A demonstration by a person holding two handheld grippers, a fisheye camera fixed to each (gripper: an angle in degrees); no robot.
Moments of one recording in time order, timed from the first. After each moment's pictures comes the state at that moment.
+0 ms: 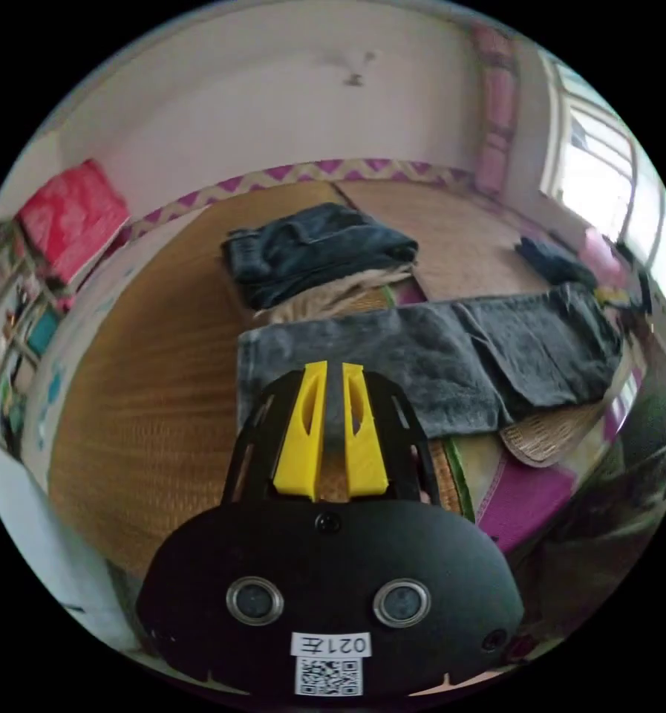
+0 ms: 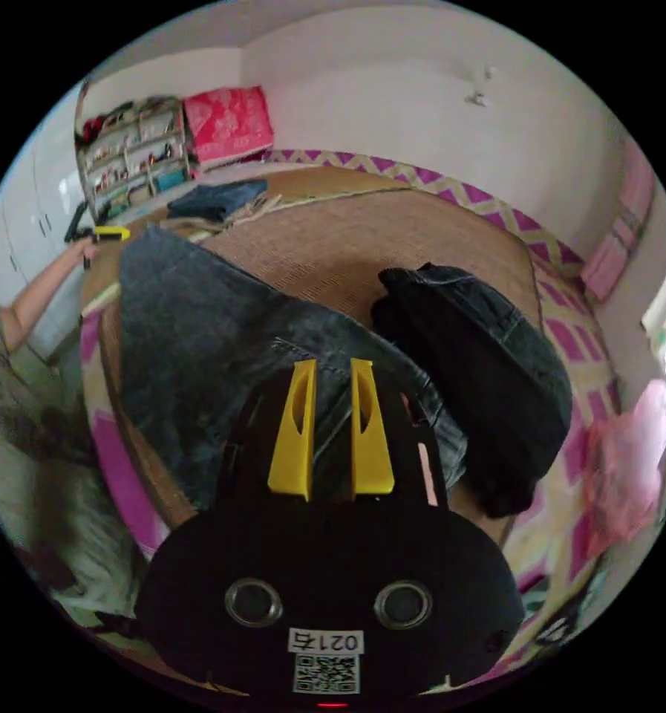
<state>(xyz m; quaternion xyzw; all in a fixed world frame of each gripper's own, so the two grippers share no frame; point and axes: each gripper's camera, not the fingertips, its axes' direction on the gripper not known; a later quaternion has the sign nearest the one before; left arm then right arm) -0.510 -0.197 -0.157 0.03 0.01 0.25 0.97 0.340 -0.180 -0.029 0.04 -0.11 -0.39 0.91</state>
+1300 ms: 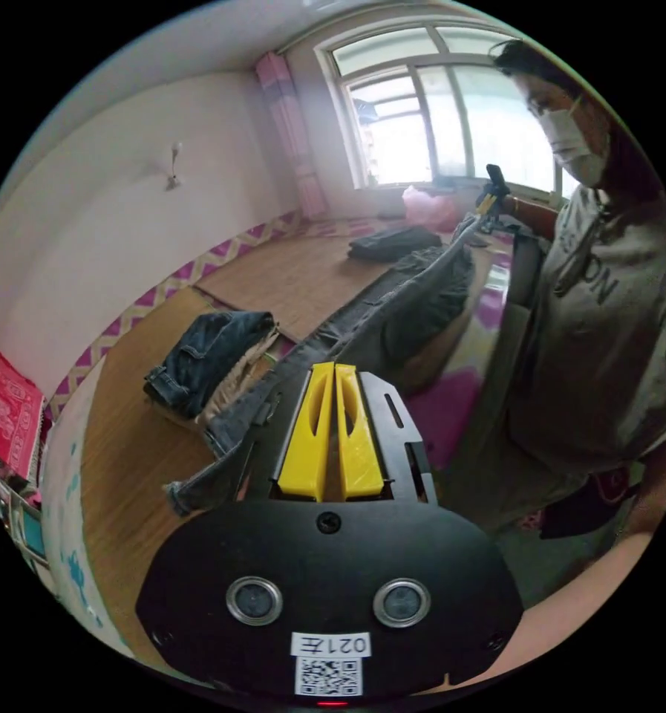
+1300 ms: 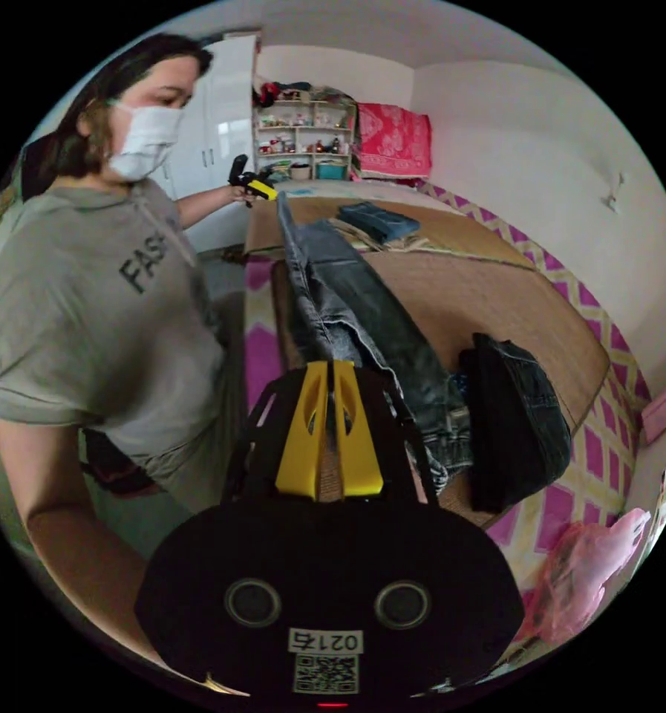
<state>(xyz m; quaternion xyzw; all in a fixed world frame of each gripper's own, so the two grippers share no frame) -0.617 -0.063 -0.317 0.15 0.17 0.44 0.87 0.431 -0.056 -0.226 0.06 -0.28 -0.57 0.77</state>
